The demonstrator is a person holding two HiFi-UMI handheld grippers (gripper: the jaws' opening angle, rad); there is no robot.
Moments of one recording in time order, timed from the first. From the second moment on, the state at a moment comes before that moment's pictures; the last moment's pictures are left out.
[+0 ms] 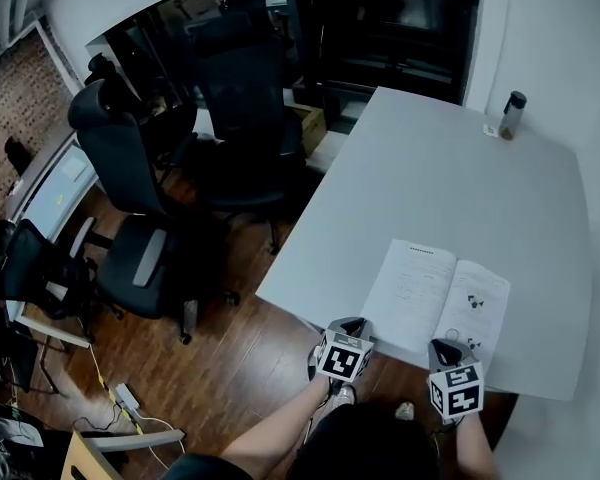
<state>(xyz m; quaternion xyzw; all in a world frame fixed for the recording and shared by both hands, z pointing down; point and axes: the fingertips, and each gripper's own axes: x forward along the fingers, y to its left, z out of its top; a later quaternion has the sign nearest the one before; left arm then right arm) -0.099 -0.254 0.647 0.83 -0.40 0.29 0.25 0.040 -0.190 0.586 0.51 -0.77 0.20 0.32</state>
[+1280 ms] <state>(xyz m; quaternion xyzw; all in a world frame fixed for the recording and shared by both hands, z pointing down) 0.032 -0.214 0.611 0.87 -0.30 0.30 0.24 0.114 -0.163 0.608 0.53 -0.75 0.26 0.29</state>
